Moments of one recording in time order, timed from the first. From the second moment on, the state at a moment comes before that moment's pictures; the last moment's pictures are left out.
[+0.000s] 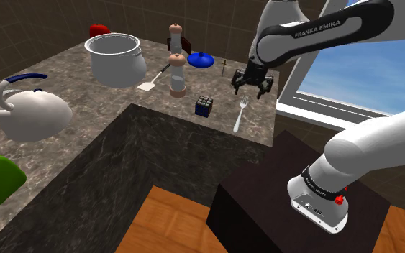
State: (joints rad) arm -0.25 -0.47 0.24 -2.64 0.12 2.23 0.80
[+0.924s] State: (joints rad) arm -0.32 -0.30 0.30 -2.69 0.06 2.45 0.98
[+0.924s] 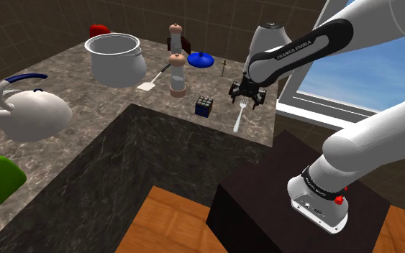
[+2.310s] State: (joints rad) arm -0.31 -0.38 0.28 -2.65 0.08 2.34 0.96
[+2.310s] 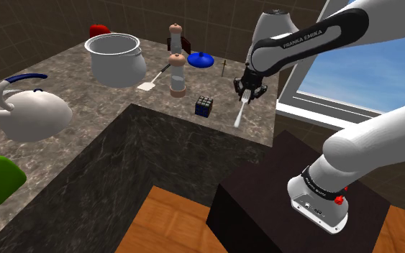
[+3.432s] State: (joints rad) arm -0.30 -0.49 0.25 -2.50 0.08 2.07 0.94
